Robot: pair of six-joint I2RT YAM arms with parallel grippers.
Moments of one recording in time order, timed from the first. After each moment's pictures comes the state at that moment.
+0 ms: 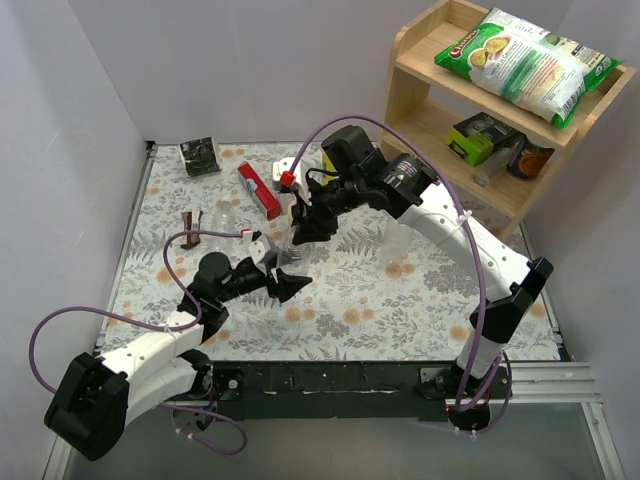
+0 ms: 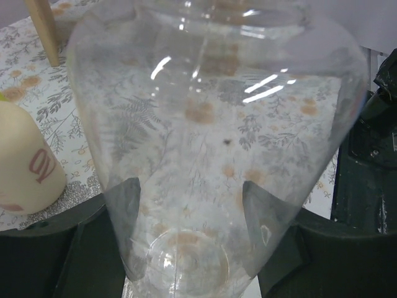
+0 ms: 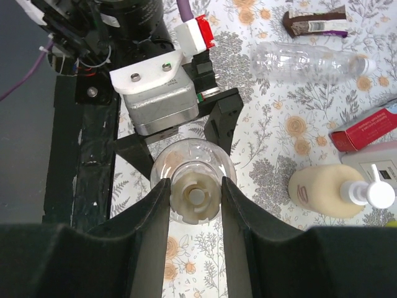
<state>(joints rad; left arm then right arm) -0.53 0.94 0.31 0.62 0.60 -0.08 0.89 1.72 2.02 -1.04 -0.66 -0.50</state>
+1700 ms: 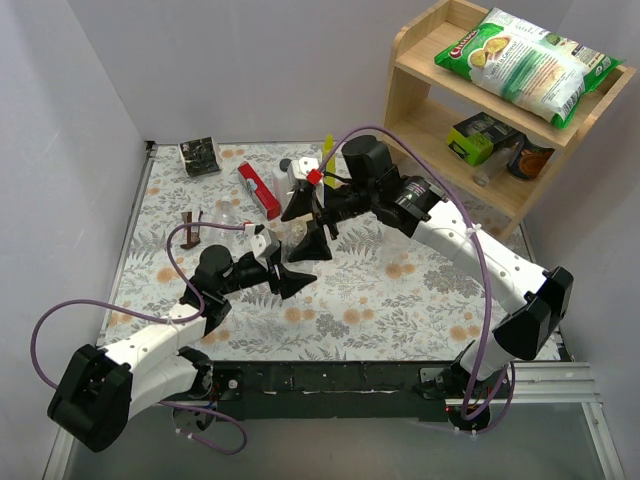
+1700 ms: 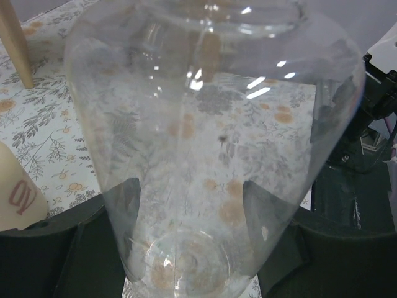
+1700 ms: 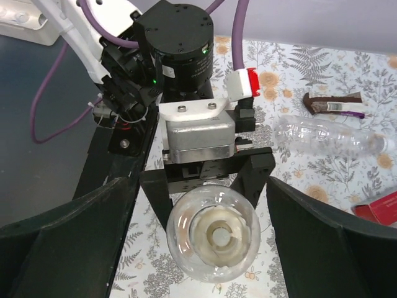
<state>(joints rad) -0.53 0.99 0.36 0.66 0.71 -0.13 0.84 1.55 1.65 -0.54 -0.91 -0.33</state>
